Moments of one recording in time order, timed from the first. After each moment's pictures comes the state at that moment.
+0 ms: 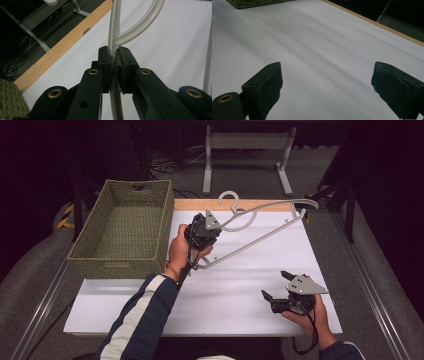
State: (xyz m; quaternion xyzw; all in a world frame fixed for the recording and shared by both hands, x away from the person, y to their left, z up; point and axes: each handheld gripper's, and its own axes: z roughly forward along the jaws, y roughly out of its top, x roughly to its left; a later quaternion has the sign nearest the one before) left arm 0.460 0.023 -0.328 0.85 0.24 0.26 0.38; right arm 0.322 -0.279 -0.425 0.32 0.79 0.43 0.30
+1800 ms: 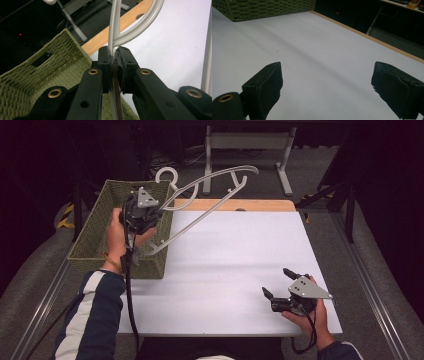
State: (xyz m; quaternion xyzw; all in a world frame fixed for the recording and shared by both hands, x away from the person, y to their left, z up) left arm 0.457 0.166 -0.274 0.82 0.33 0.32 0.34; right arm 0.315 -0.278 -0.422 0.31 0.76 0.46 0.34
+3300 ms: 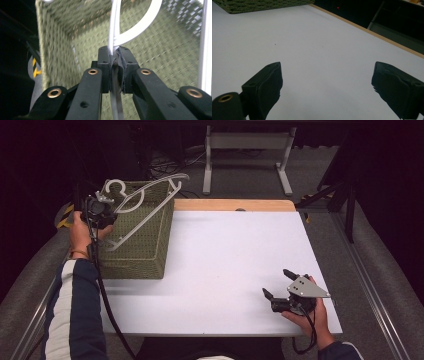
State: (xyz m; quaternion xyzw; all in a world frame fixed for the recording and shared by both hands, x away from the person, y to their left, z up) left arm 0.533 0.298 -0.343 0.79 0.47 0.31 0.24; right arm 0.318 -0.279 -0.426 0.32 0.77 0.44 0.34
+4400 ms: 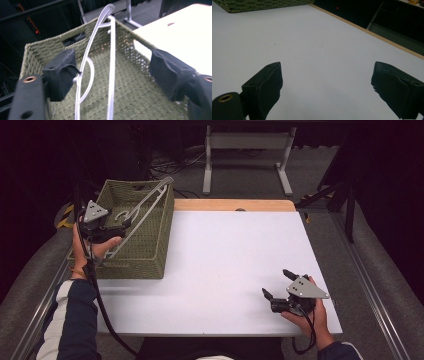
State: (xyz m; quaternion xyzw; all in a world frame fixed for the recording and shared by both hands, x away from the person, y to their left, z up) left arm 0.466 0.277 -0.336 0.74 0.38 0.34 0.44; right arm 0.317 -0.278 -0.427 0.32 0.77 0.44 0.34
